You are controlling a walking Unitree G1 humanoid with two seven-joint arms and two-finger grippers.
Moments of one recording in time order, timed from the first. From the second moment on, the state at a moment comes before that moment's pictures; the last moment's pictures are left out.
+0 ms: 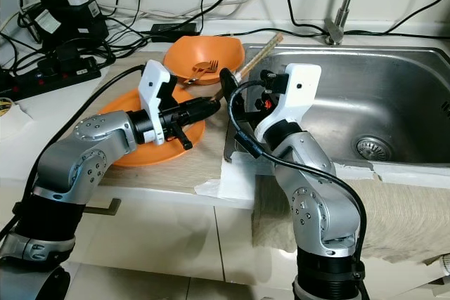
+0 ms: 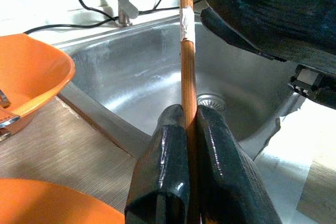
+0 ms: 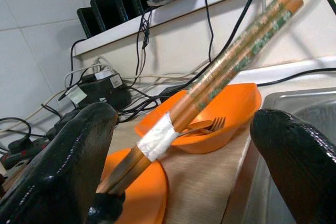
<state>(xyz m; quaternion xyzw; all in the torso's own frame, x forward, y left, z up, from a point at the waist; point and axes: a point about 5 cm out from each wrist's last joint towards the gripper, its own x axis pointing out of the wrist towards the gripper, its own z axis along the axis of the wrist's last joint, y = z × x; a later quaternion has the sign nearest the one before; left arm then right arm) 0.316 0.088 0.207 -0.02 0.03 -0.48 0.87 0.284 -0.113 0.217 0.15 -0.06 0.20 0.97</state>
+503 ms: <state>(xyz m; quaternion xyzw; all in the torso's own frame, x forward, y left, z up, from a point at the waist) 0.302 0.079 0.219 -0.02 0.01 -0.53 0.85 0.294 -0.109 0.224 0.16 -0.09 0.18 0.97</state>
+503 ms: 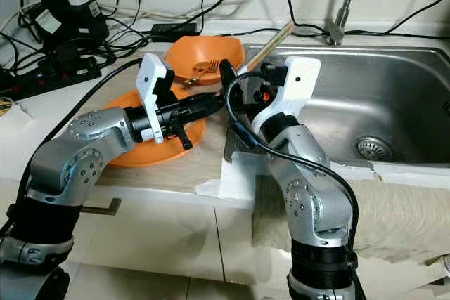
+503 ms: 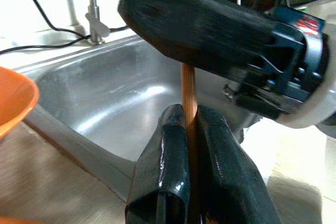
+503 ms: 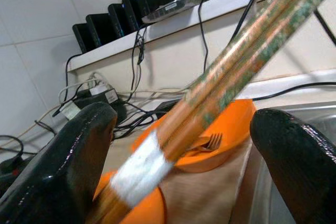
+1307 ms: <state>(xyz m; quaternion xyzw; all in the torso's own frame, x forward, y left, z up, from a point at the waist) 0.297 0.076 0.212 -0.02 0.03 -0.54 0.84 0.298 -0.109 0.222 0.15 -0.09 0.16 0.97</state>
